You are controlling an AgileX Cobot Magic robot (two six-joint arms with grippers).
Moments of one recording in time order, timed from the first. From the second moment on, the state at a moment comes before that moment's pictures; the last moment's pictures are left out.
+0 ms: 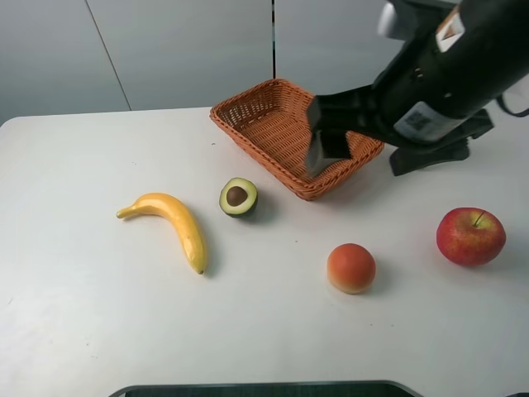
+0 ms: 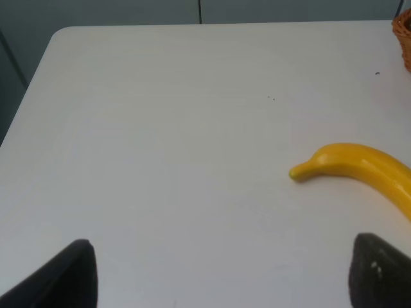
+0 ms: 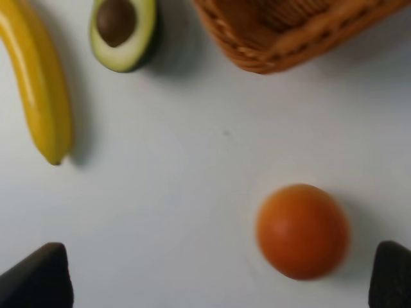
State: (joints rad) left arm 0.05 0.00 -0.51 0.02 1.08 -0.02; right arm 0.72 1.37 -0.97 0.07 0.85 0.53
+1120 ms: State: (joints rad) left arm 0.05 0.00 -0.51 0.02 1.08 -0.02; right arm 0.91 2.08 -1.47 -0.12 0.87 1.23
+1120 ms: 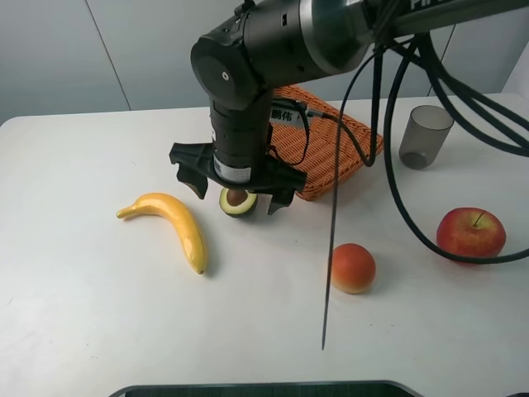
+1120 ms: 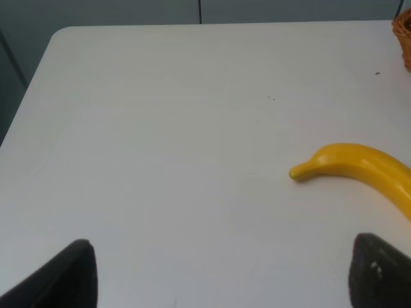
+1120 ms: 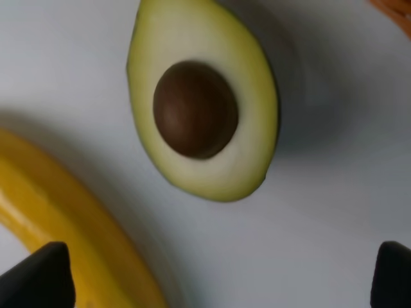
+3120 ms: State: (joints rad) left arm 0.05 0.00 -0.51 0.02 1.08 -0.02; right arm 0.95 2.31 -1.61 -0.48 0.86 1.55
